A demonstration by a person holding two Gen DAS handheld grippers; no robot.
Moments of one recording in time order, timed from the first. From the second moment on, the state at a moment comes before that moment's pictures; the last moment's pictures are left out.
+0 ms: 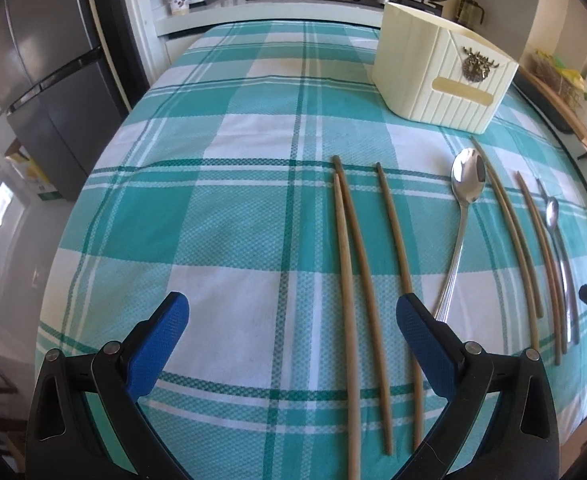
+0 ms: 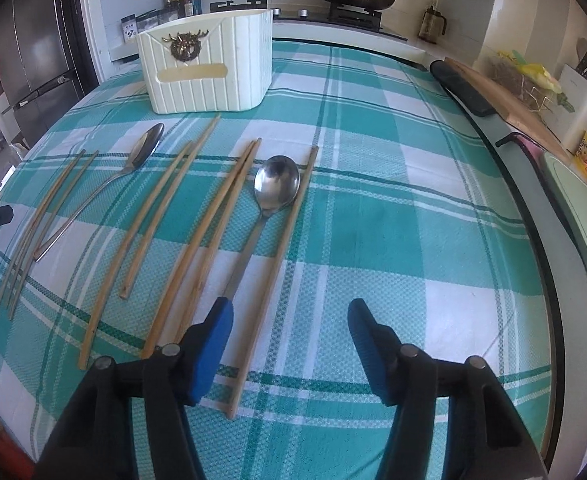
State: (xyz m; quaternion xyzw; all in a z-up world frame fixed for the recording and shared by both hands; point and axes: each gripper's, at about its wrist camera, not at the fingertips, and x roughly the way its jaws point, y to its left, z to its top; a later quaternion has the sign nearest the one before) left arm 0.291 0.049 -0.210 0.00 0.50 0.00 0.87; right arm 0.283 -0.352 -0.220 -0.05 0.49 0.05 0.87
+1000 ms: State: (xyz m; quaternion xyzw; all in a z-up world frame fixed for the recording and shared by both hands) left arm 0.310 0.061 -0.246 0.01 0.53 -0.01 0.85; right arm 0.306 -0.359 -0.239 -0.07 0.49 0.06 0.87
